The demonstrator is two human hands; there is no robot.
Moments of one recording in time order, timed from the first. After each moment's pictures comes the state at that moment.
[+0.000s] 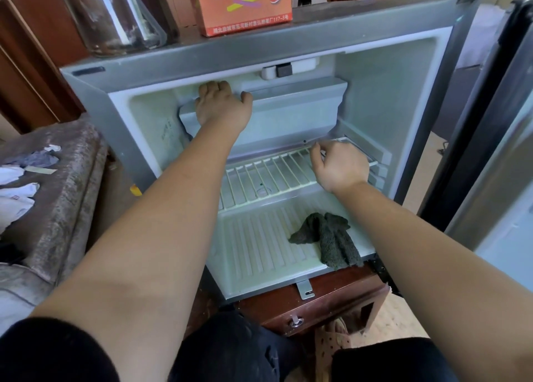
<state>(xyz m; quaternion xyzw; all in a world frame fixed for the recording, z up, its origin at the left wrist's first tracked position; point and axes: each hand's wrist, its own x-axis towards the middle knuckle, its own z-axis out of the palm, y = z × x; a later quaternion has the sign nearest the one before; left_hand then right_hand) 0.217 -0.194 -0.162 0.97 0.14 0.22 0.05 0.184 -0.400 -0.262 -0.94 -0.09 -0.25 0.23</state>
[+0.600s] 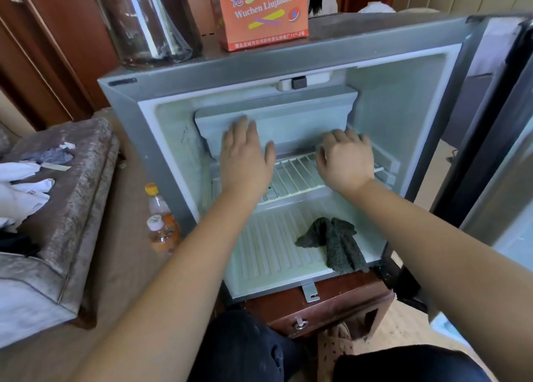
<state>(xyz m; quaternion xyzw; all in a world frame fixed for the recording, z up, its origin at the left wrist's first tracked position) 0.143 -0.209 -0.226 0.95 0.03 0.30 0.08 0.195 -0.396 -0.252 -0.92 -0.16 -0.36 0.09</state>
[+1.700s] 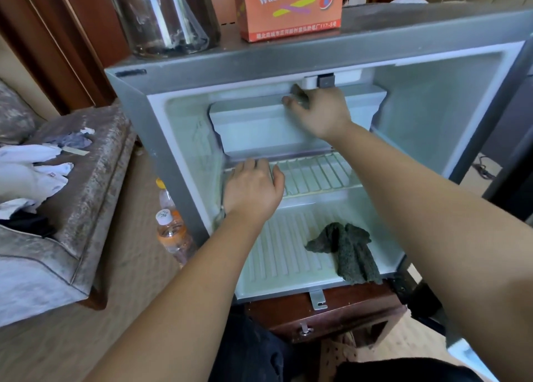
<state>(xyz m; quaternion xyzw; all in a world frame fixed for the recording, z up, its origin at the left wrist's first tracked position) 0.136 -0.198 -0.269 0.95 0.06 0.30 0.05 0.258 -0.325 -0.179 -0.91 -0.24 -0.25 0.25</state>
